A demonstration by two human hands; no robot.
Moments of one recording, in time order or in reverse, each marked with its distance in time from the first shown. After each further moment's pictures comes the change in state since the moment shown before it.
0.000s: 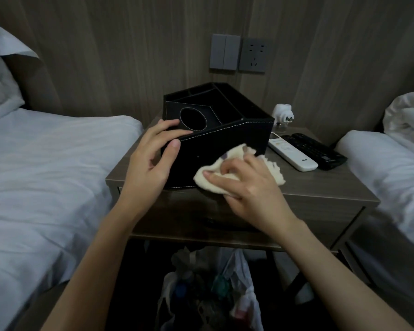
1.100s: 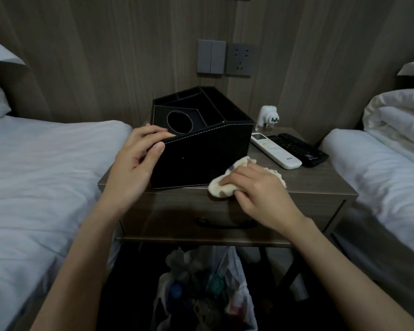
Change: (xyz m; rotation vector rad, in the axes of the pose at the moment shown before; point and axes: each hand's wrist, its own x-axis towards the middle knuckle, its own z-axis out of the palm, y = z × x) left_hand 0.006 0.011 -0.014 0.068 -0.048 -0.018; right_hand -0.020 0.013 -0.024 0.083 -0.204 0.214
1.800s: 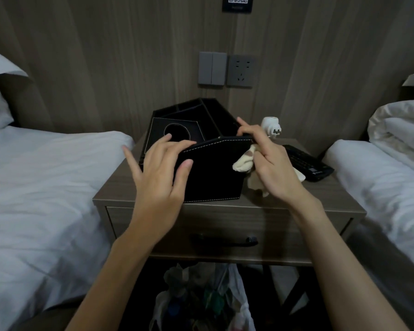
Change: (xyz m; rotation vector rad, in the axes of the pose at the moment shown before) left_hand -0.005 0.022 0.044 0.257 0.127 0.093; right_hand 0.055 0.022 -0.033 0.491 0.134 0.258
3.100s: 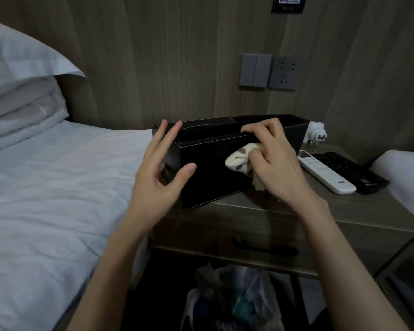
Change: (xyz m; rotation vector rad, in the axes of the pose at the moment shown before) left_hand -0.005 -0.054 -0.056 -0.346 0.017 -0.133; right_hand 0.028 -0.035 0.056 -0.170 0.016 -0.046
